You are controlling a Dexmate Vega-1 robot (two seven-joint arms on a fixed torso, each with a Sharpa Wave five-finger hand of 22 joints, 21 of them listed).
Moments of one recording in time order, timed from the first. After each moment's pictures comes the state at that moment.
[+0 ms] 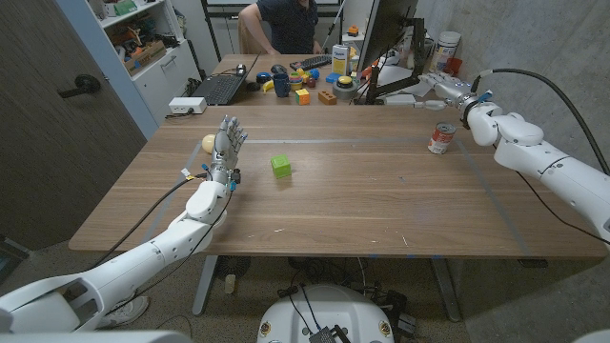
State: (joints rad) left arm 0.77 0.74 0.76 -1.37 -0.91 -0.57 0.36; left_hand 0.01 0.06 0.37 0.19 0.28 -0.01 -0.02 0.19 0.18 0.00 -0.07 0.18 0.18 0.03 -0.03 0.20 0.17 0.14 -0.04 0.21 0.19; right arm -0.45 -0.88 -0.63 -1.35 -0.64 -0.12 -0.04; right_hand 0.26 -0.10 0.13 -0.02 0.38 -0.17 -0.22 0.18 0.21 -0.17 -0.09 0.18 0.21 -0.17 0.09 0.18 0.18 -0.04 0.22 0.18 0.18
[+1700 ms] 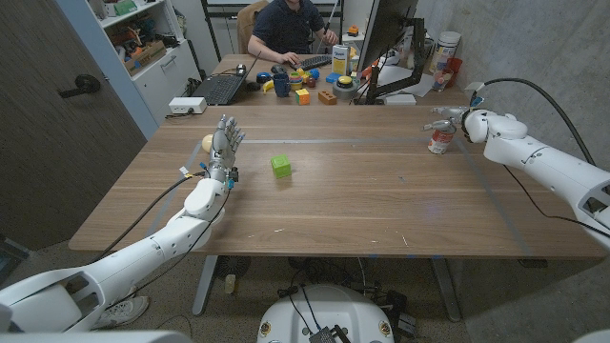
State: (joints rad) left arm 0.73 0.75 0.78 -1.33 -0.94 -0.57 0.35; left_hand 0.01 0.06 0.37 0.19 0.28 -0.01 -0.02 0.19 0.18 0.00 -0.07 0.18 0.18 0.03 -0.03 0.20 0.17 0.14 -0.04 0.21 0.19; right arm -0.28 -0.81 -0.82 -1.13 -0.57 -0.25 0.22; right_hand 0.28 -0.08 0.10 -0.03 0.39 -0.17 -0.22 0.21 0.21 -0.17 -0.09 0.22 0.21 -0.17 0.09 0.22 0.18 0.04 0.22 0.22 0.18
